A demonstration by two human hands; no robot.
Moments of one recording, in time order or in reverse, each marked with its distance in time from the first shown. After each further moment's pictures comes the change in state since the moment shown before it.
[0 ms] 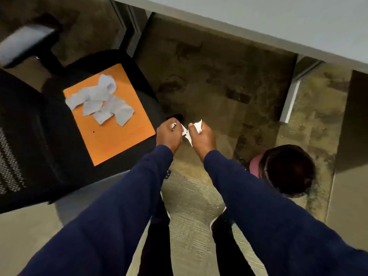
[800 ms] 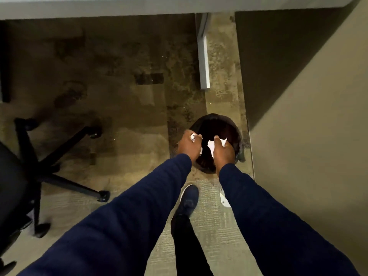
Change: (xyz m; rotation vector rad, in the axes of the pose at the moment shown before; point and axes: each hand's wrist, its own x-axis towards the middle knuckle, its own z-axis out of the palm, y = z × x) left_hand -0.115 0.044 0.470 0.127 -0.552 -0.146; right_hand 0.065 0.303 -0.365 0.311 0.516 0.632
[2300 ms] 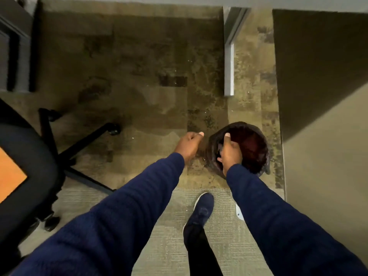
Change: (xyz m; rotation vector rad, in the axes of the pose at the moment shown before) left_hand 0.045 -0.035 -0.085 -0.081 -0.159 -0.041; right_hand 0.015 0.010 0.076 -0.028 -0.013 -0.080
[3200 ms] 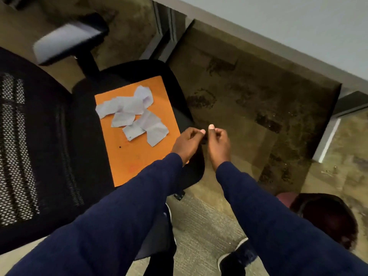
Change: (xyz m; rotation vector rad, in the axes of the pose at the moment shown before) left_hand -0.164 -0.062 -0.429 -0.234 0.466 0.173; right_hand -0.327 -0.113 0.361 -0.262 -0.426 -0.584
